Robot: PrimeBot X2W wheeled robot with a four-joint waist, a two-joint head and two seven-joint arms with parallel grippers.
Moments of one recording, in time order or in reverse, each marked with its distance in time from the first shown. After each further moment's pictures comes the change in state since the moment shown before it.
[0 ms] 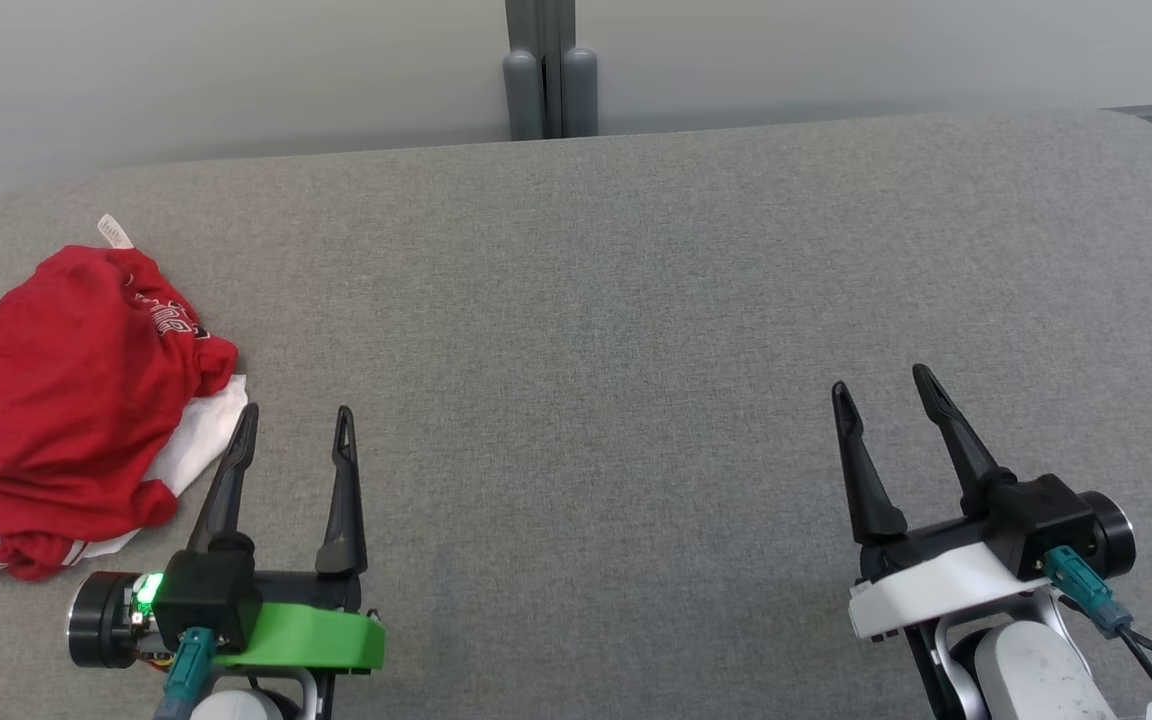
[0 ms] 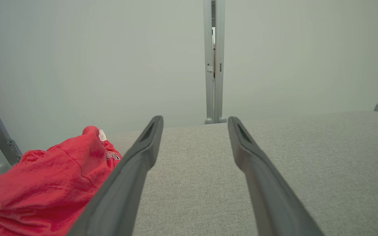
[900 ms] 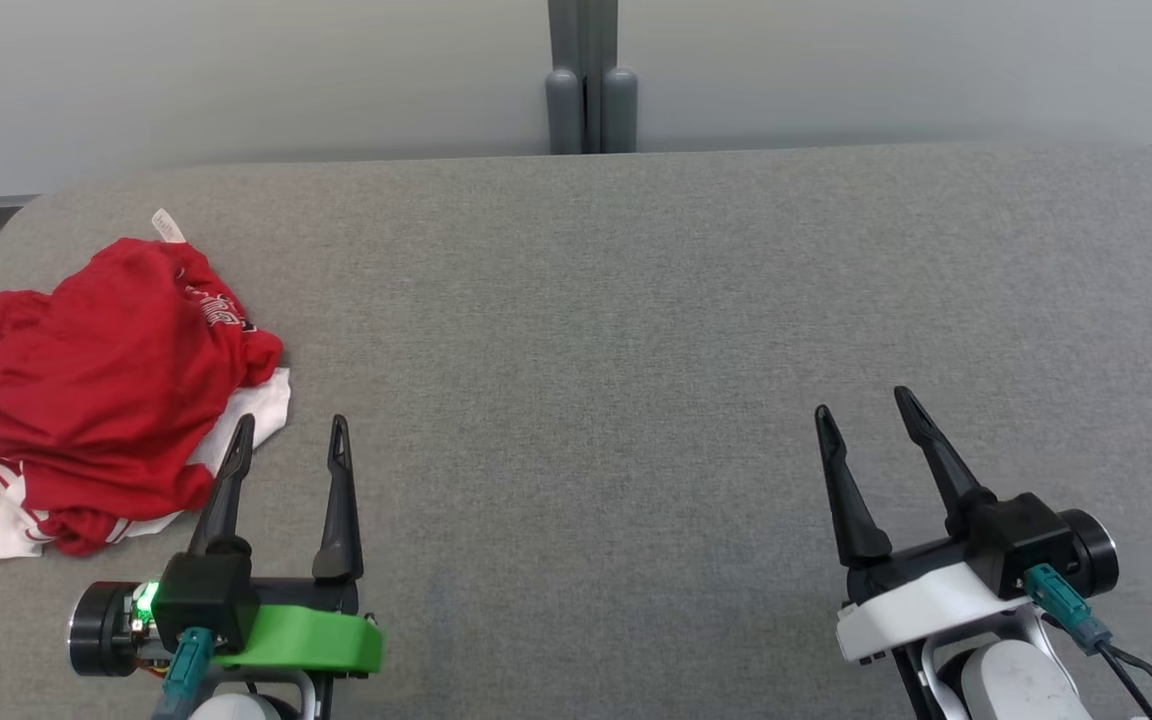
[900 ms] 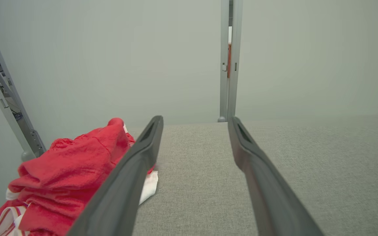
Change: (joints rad) left arm -0.001 0.000 0.007 0.031 -0.013 0.009 0.000; right arm 0.022 0.000 0.028 0.007 -0.004 0.000 0.000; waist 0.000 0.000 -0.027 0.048
